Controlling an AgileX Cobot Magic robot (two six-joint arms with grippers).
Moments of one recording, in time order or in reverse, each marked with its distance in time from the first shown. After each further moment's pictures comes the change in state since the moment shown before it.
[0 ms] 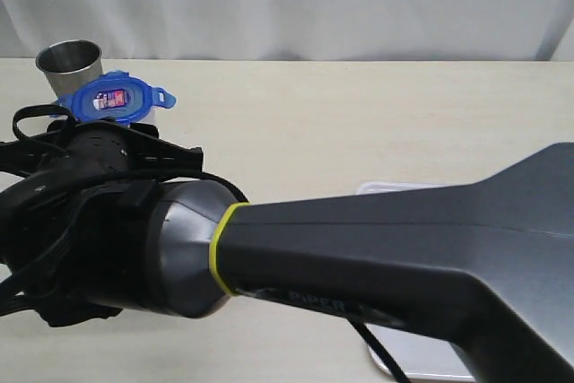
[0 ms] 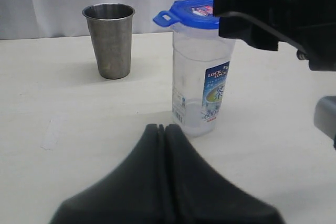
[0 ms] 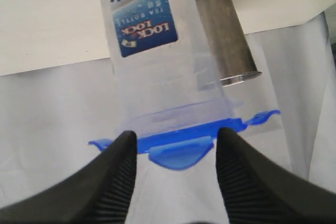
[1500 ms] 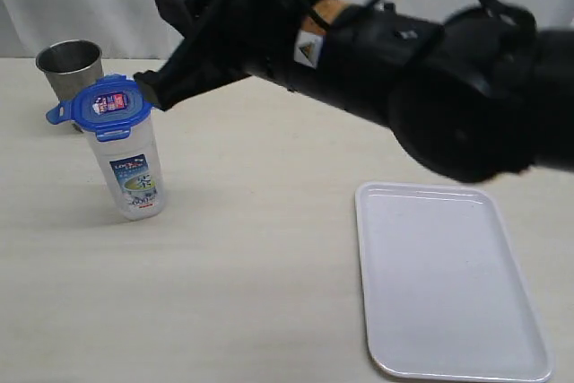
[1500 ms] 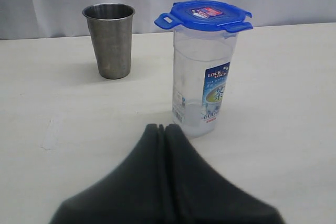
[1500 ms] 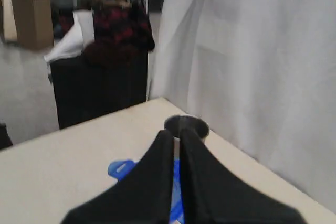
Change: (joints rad) left arm 0.000 0.000 0.000 0.000 0.000 0.000; right arm -0.387 -0.614 0.630 1.210 -1.196 1.144
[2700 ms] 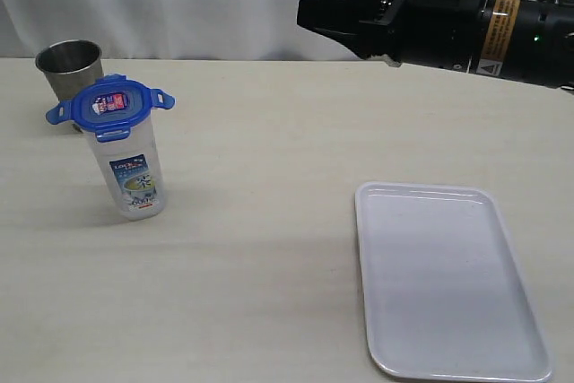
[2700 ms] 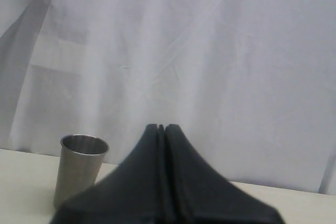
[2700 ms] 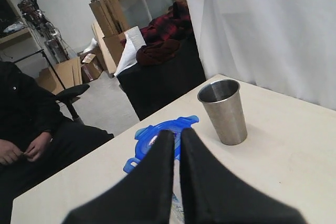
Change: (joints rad) left arm 0.000 -0.001 0.000 -0.134 -0.463 -0.107; right arm -0.609 0.061 0.043 -1.176 -0.606 1.331
